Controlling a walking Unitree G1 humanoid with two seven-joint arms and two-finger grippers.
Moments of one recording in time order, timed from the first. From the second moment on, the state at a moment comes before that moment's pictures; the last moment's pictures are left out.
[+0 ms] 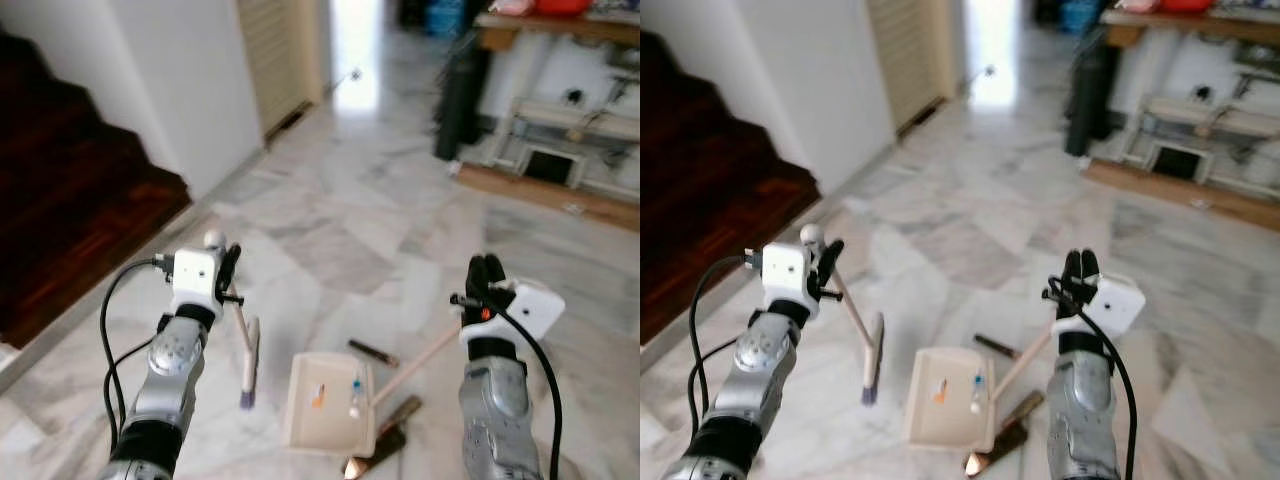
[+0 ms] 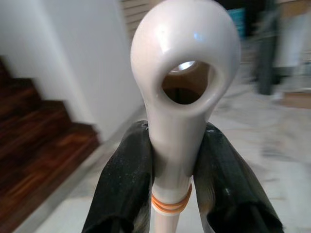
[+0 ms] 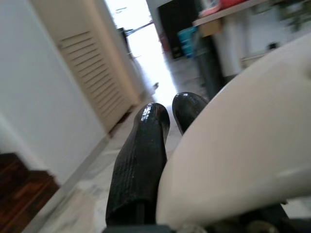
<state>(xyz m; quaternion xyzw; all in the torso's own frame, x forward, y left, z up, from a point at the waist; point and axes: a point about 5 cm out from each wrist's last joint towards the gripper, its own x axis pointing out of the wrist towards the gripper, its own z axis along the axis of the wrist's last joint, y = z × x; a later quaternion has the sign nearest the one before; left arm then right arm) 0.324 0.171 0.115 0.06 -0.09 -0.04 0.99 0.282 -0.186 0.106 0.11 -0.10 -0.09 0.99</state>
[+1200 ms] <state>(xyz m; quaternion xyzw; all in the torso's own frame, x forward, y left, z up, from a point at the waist) 0.320 0.154 0.115 0.05 -0.10 -0.02 0.99 0.311 -0.181 0.123 0.13 -0.10 -0.05 0.99</state>
